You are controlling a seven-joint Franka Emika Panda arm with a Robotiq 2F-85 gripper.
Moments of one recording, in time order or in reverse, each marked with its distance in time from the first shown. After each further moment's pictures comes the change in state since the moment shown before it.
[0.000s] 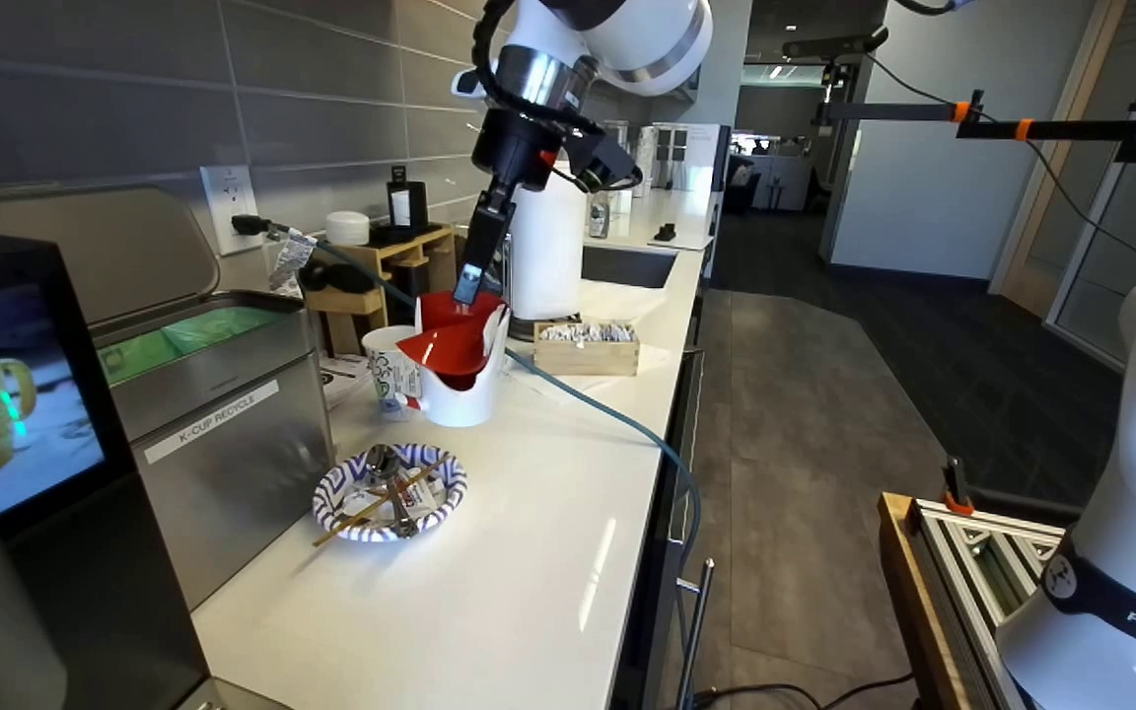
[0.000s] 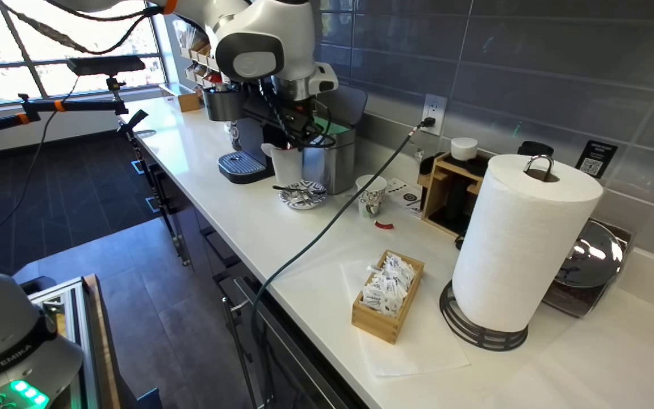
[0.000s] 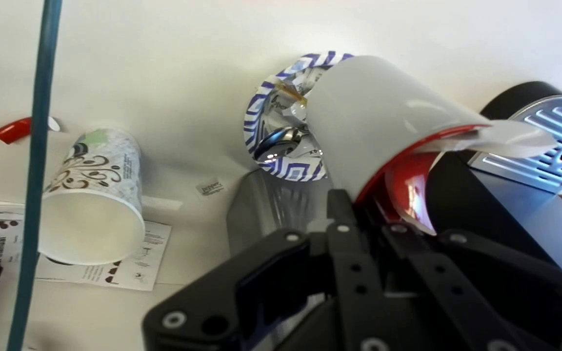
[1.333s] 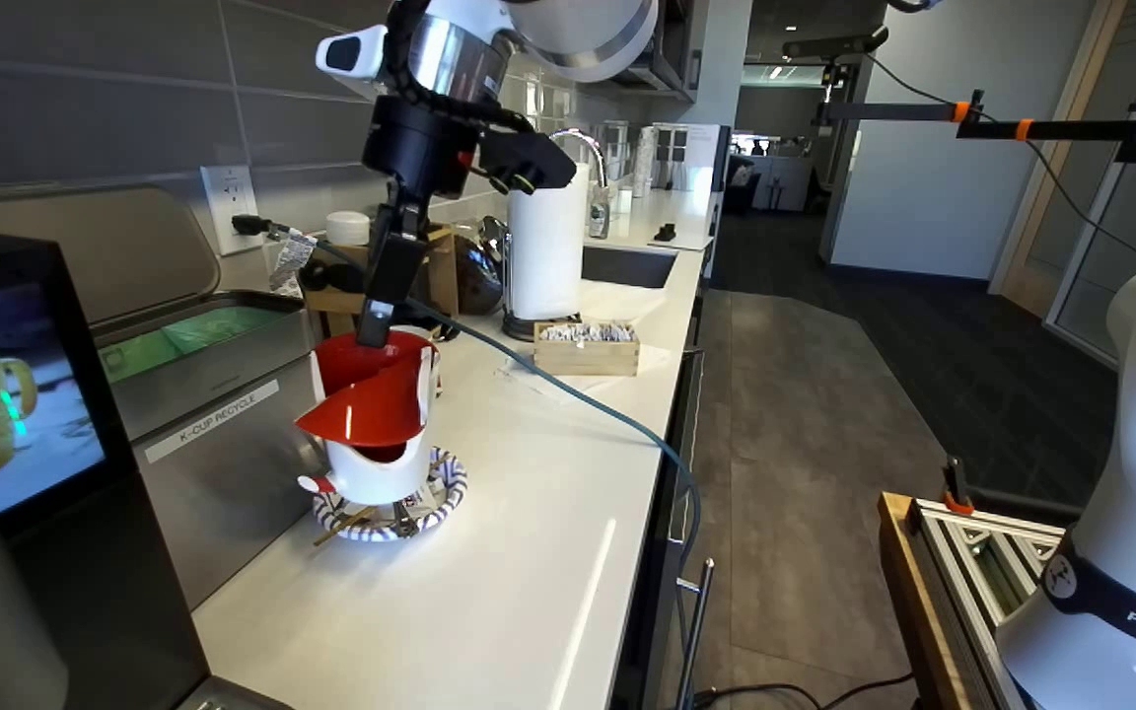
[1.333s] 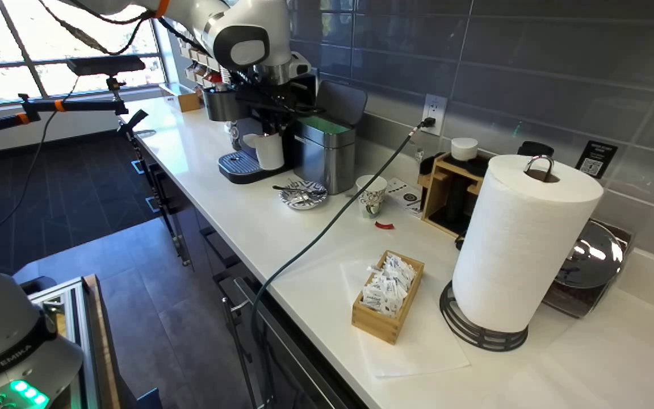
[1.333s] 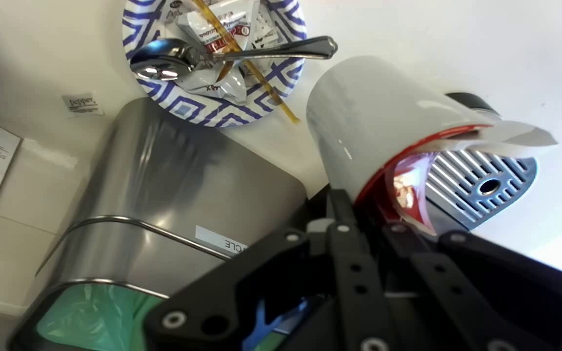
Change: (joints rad) arm 0.100 0.086 0.115 0.113 -0.104 -0.001 -0.021
